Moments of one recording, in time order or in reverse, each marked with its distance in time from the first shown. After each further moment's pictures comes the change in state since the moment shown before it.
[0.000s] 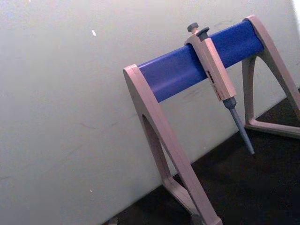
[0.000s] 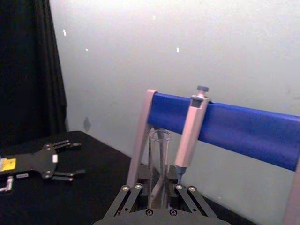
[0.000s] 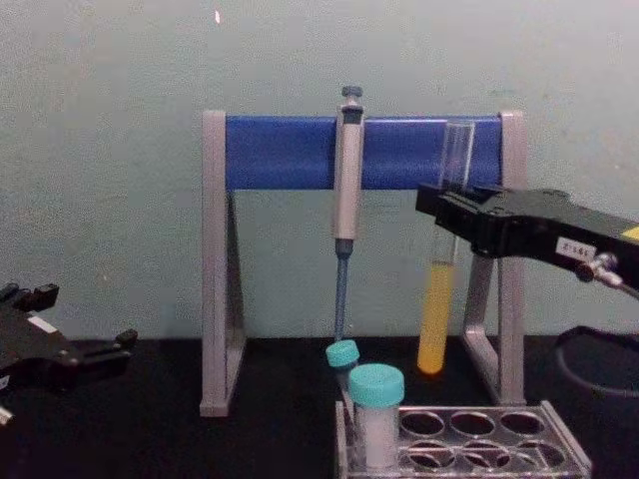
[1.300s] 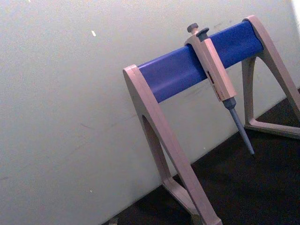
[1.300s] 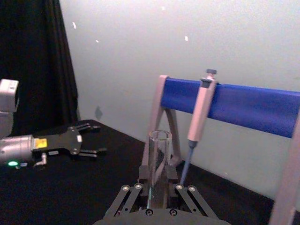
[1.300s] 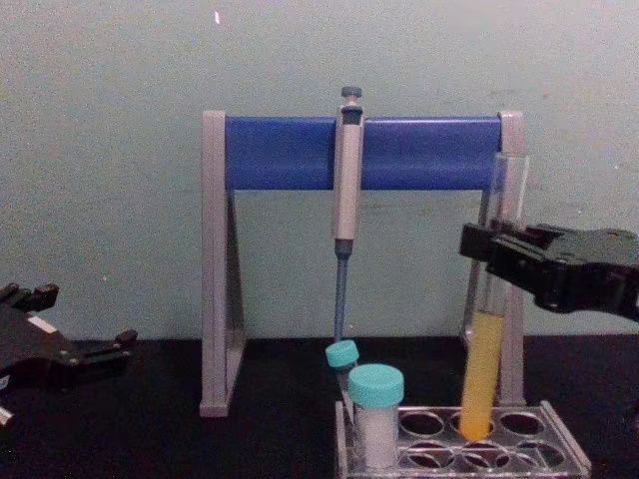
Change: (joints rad) left arm 0.000 0.000 0.000 0.000 0.000 0.000 0.000; right arm -0.192 0.097 0.055 -0.199 0.034 0.042 -0.012
